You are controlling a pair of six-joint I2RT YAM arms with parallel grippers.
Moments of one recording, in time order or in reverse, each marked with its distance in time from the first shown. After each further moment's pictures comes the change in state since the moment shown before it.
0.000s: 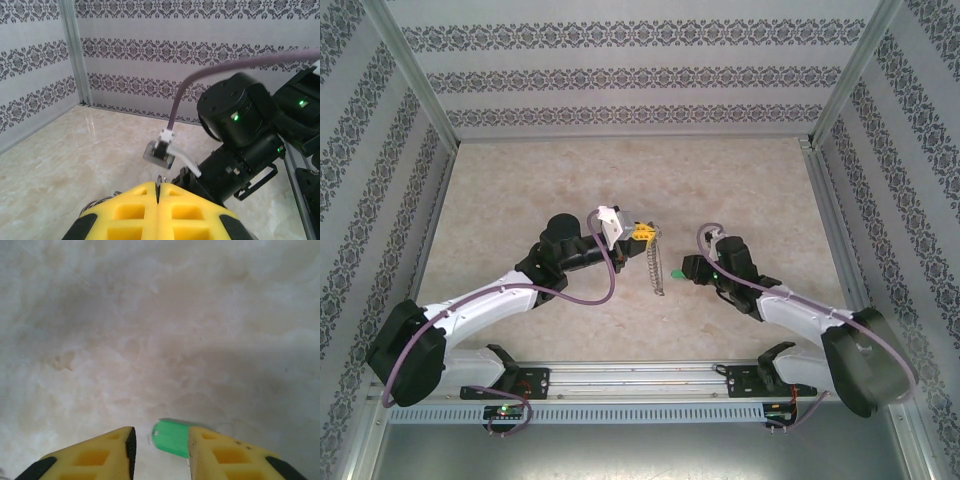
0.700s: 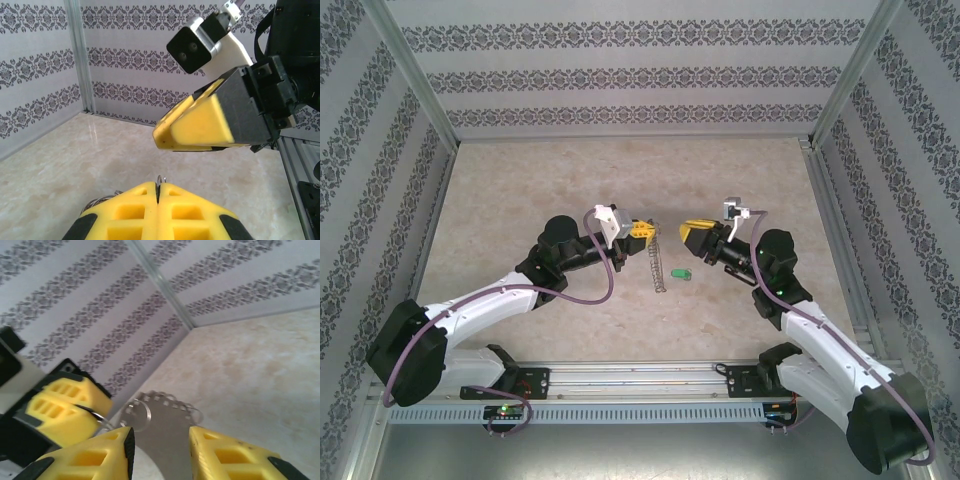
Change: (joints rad) left arm 0.000 0.002 -0.016 0.068 -0.014 -0.045; right arm -0.086 -0.277 0.049 0.327 -0.450 0.093
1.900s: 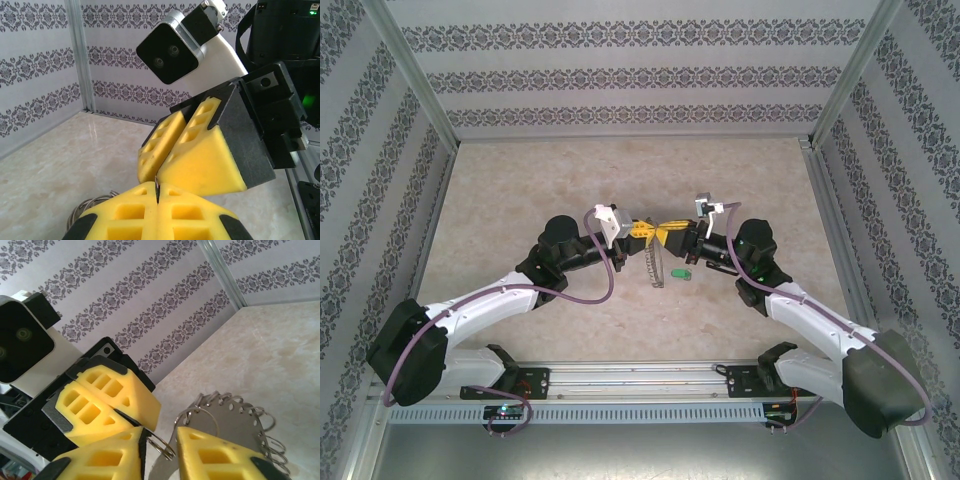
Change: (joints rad) left arm 0.000 0.003 0.000 0.000 -0.001 -0.002; right arm 0.105 0.196 0.070 0.139 -0.100 -0.003
